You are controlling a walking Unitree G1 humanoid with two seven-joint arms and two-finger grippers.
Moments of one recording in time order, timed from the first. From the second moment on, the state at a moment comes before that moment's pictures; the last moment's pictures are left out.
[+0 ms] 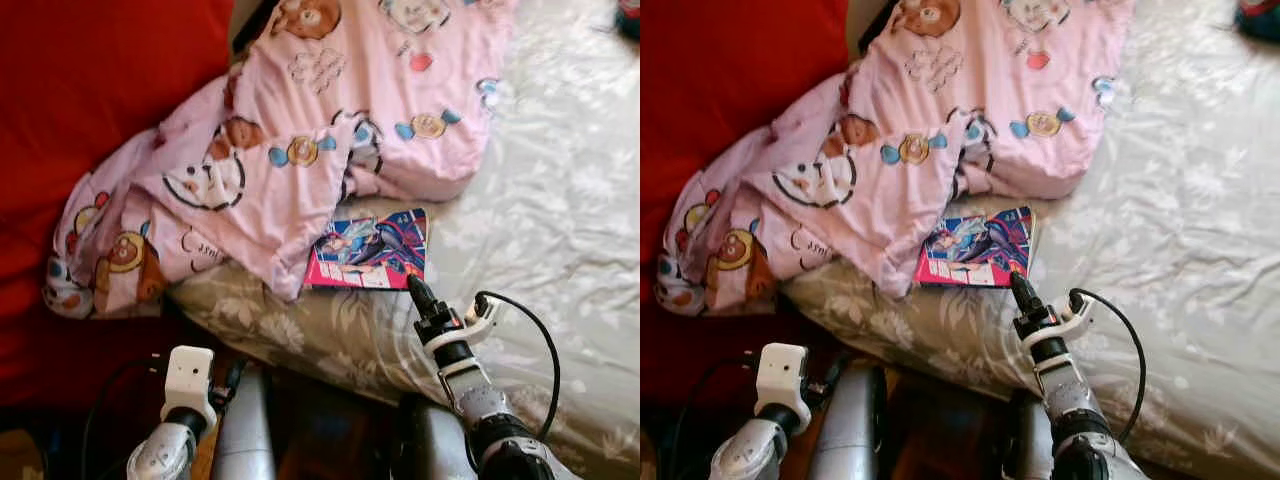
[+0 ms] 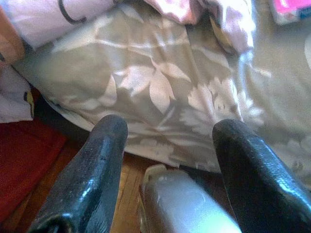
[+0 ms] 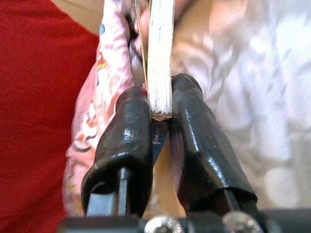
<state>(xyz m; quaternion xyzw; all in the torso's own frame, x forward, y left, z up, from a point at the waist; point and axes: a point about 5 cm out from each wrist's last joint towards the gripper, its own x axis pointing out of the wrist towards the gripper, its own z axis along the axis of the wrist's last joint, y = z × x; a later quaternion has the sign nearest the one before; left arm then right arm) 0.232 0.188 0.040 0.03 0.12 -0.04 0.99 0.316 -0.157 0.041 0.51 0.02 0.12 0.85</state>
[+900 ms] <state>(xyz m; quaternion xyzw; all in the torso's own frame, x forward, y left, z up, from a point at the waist) 0.227 0.203 -0.039 -0.05 0.26 0.06 0.96 0.277 -0.172 0.013 0.25 0.09 0.00 0.96</state>
